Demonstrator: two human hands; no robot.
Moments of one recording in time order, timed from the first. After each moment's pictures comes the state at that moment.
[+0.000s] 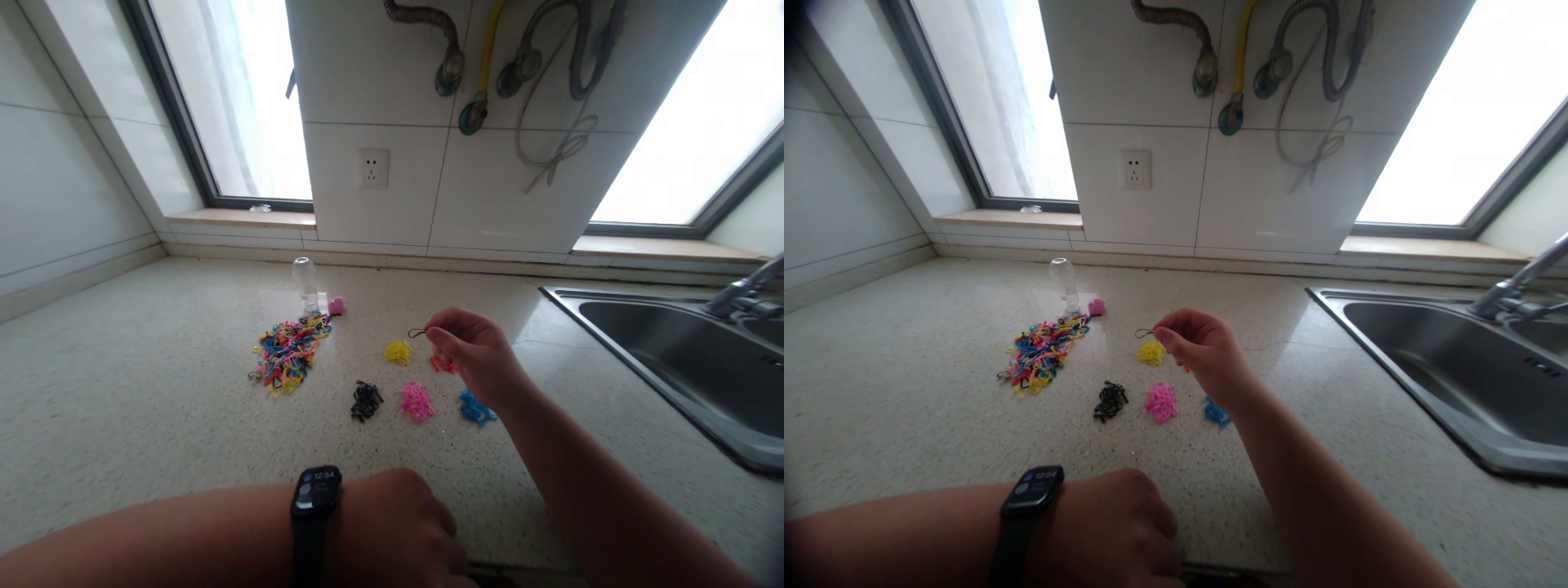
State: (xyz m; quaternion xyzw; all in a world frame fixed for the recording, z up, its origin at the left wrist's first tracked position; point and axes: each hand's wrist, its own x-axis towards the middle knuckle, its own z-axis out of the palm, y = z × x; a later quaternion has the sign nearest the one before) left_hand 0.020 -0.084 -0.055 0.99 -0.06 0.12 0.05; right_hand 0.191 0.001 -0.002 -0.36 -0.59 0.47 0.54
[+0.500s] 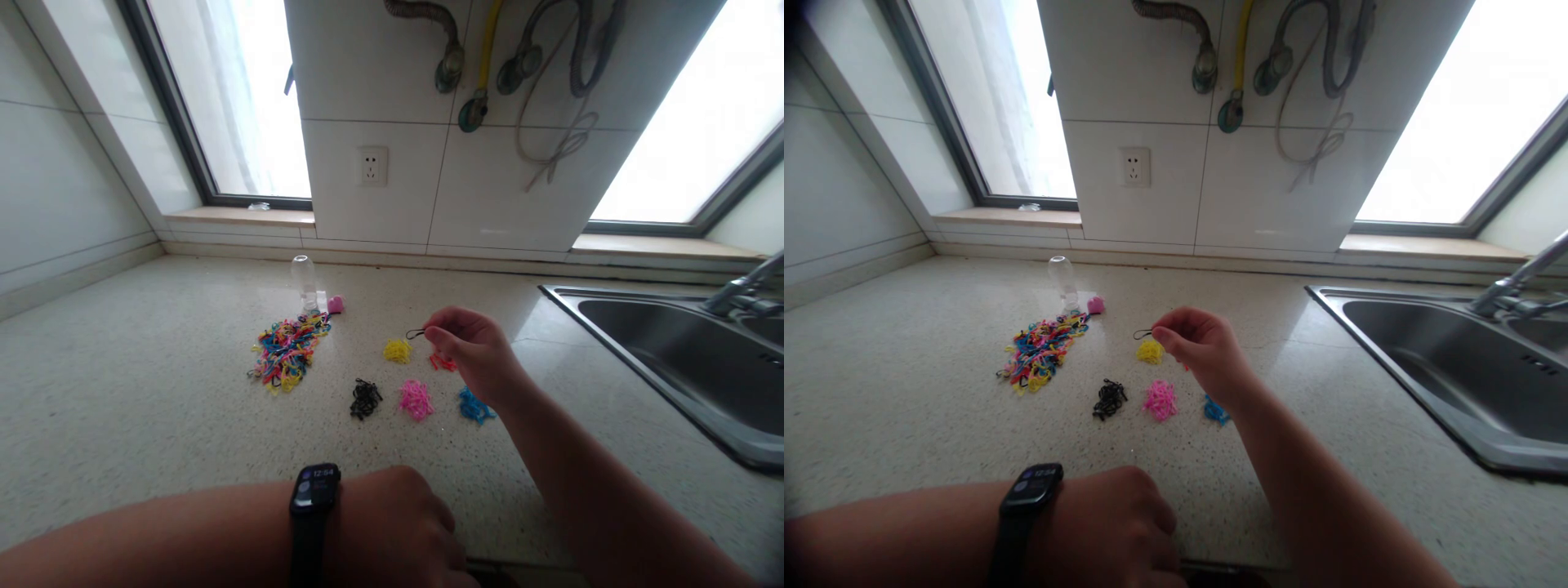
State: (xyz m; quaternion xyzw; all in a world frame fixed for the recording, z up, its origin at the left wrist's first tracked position) left_hand 0.020 -0.085 -0.054 0.99 -0.06 0.11 0.06; right_hand 0.191 -0.001 0.000 -0.36 -0.59 0.48 0.54
